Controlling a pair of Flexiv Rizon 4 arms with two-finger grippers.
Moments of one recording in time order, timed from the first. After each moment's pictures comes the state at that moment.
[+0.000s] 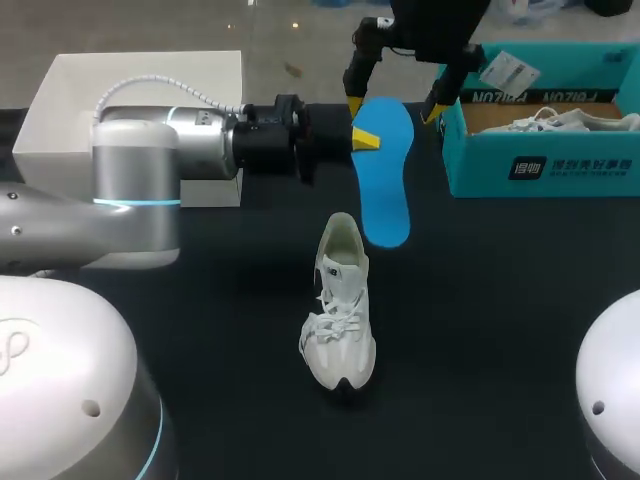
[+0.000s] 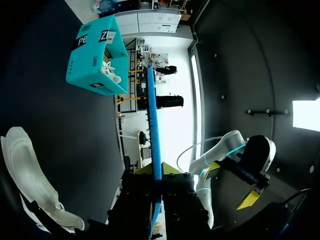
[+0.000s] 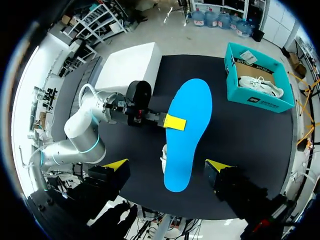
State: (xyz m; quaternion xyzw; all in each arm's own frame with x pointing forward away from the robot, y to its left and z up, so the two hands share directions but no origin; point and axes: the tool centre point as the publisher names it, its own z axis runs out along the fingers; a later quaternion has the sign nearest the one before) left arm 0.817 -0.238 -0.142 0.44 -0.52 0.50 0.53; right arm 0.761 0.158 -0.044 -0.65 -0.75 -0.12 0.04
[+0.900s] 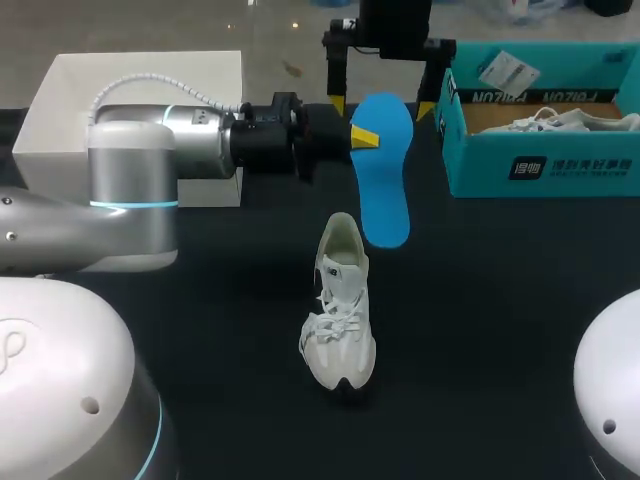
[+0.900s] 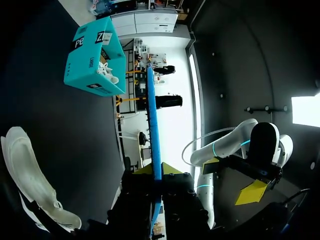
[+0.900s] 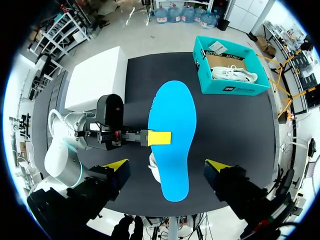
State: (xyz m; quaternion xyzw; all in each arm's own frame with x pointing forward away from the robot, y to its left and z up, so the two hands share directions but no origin) left arm 0.812 -0.236 -0.135 0.44 -0.52 0.51 0.53; right arm 0.782 0.168 -0.058 -0.73 -0.68 -0.05 -0.03
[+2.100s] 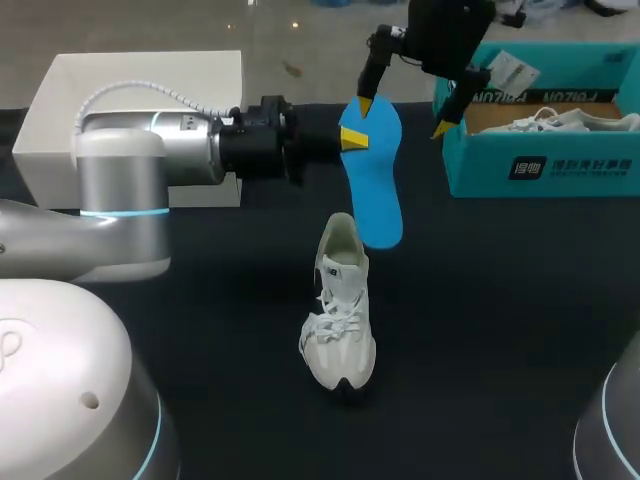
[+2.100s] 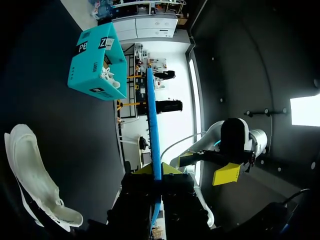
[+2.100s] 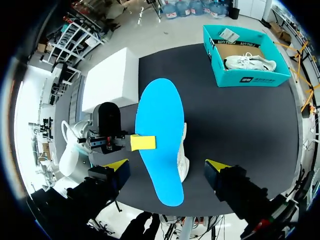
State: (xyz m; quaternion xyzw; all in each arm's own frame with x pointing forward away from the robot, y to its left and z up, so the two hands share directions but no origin) left arm 0.813 -0.223 -0.137 0.45 -0.51 0.52 0.52; right arm 0.790 0.140 -0.079 -0.73 -0.67 -0.13 0.08
